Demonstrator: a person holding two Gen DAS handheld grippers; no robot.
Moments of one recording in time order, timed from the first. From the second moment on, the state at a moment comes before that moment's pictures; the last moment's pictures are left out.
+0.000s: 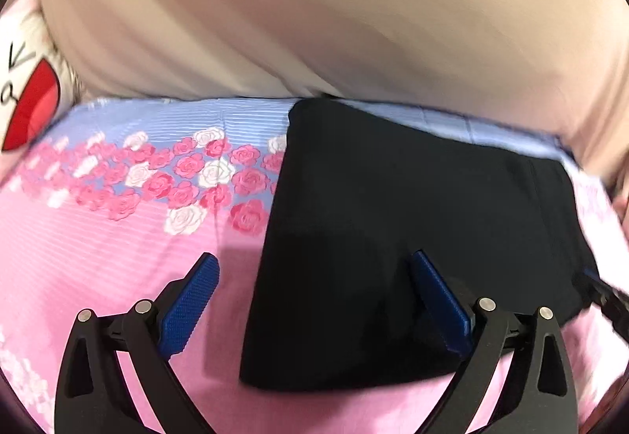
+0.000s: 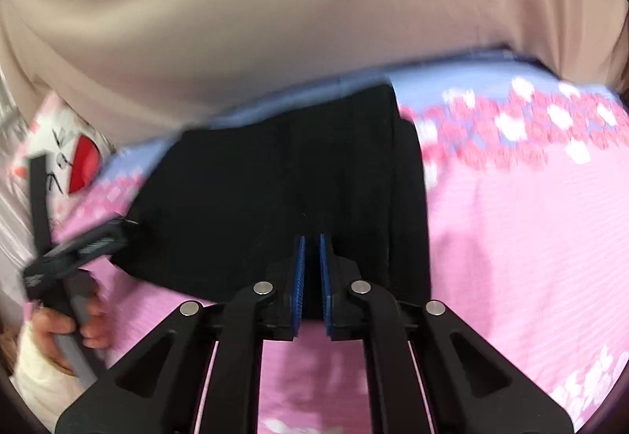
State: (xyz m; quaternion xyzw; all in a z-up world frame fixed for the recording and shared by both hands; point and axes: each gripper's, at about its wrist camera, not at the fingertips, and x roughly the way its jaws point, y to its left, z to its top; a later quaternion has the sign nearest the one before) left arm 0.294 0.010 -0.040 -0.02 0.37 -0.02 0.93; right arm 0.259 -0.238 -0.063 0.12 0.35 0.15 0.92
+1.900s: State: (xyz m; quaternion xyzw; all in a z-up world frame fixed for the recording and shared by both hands) left arm 0.062 -0.017 0.026 0.03 0.34 0.01 0.94; right arm 0.040 -0.187 0.025 0.05 0.25 0.06 0.97
